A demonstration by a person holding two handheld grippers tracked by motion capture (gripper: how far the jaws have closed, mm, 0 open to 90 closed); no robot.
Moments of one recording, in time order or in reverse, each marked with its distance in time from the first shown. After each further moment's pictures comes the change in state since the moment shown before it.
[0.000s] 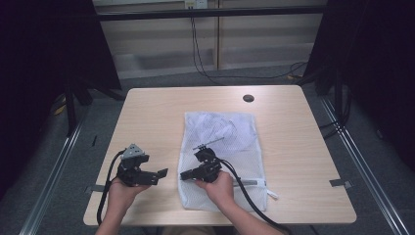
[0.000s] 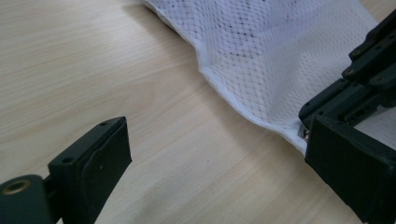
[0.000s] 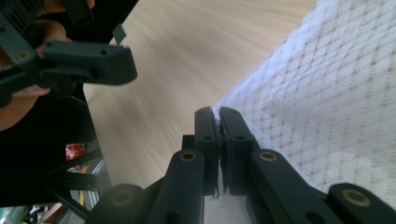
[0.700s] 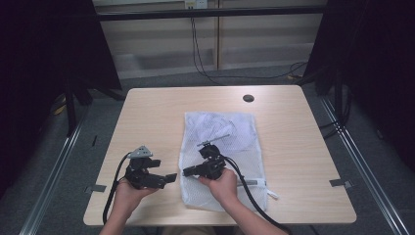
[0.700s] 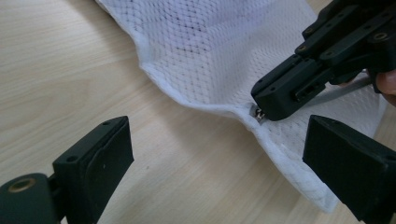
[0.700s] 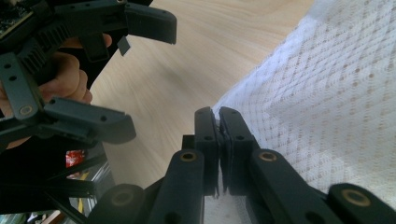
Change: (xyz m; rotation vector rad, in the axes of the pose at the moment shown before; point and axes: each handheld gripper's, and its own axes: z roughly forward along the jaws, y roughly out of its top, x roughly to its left) left arm -0.016 0.005 0.012 0.033 -0.160 -0.034; right arm -0.001 0.003 -0.014 -0.036 -0.003 -0.001
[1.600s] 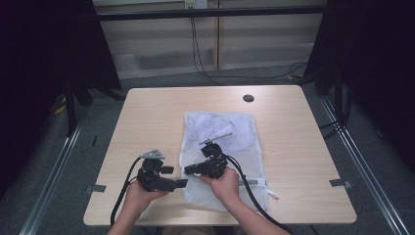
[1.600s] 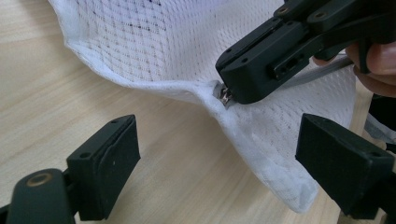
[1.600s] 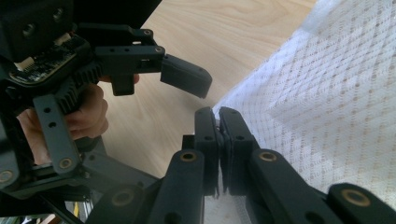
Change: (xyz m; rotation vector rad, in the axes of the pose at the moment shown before) left arm -0.010 -0.001 0.027 0.077 -0.132 -0.042; right arm 0.002 0.002 -0.008 -0.026 -0.003 -0.019
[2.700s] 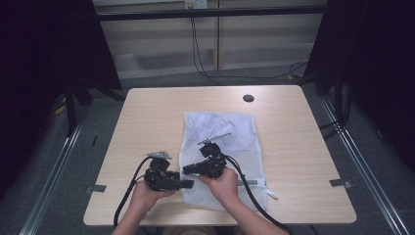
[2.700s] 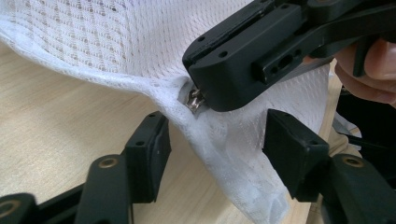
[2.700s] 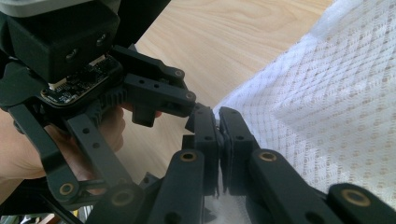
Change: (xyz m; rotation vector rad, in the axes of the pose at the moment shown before) left arm -0.003 0.003 0.016 0.039 -0.109 -0.058; right arm 0.006 0.002 -0.001 -0.006 0.009 -0.017
